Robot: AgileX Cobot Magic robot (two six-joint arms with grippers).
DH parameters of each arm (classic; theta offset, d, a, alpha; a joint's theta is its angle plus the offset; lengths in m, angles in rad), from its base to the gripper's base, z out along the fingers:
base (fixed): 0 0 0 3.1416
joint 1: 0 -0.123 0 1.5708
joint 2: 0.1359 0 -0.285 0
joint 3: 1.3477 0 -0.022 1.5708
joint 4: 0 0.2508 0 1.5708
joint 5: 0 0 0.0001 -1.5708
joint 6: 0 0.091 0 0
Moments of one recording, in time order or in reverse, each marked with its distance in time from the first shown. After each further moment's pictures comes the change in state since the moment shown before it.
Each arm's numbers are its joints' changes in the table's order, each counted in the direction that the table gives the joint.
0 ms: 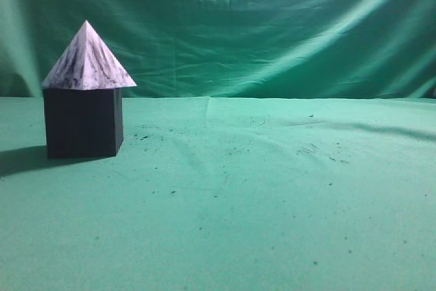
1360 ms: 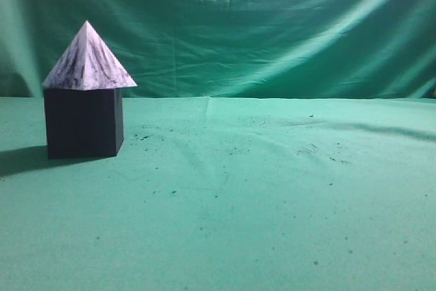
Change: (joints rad) left arm 0.000 0.000 0.000 0.000 0.000 0.000; right arm 0.617 -0.724 1.034 -0.074 0.483 0.075
